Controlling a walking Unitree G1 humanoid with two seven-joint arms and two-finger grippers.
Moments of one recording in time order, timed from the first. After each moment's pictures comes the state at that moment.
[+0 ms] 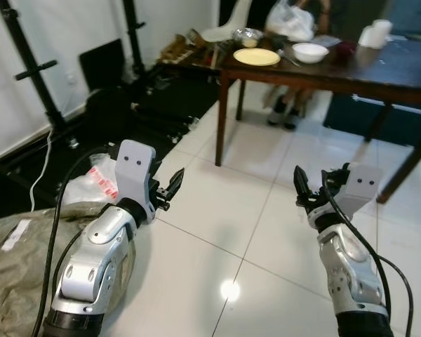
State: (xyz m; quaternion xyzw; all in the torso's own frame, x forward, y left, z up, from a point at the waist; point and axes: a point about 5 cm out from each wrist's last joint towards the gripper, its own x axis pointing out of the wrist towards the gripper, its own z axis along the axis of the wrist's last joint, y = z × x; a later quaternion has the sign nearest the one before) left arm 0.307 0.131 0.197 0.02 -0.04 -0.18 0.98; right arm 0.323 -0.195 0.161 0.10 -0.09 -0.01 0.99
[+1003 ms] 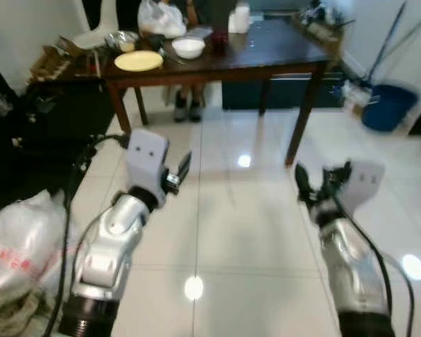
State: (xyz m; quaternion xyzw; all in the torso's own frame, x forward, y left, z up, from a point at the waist) left arm 0.316 0.108 0.217 0.05 -0.13 -0.19 0.97; right arm 0.324 -0.202 0.168 0.11 -0.11 -0.02 0.99
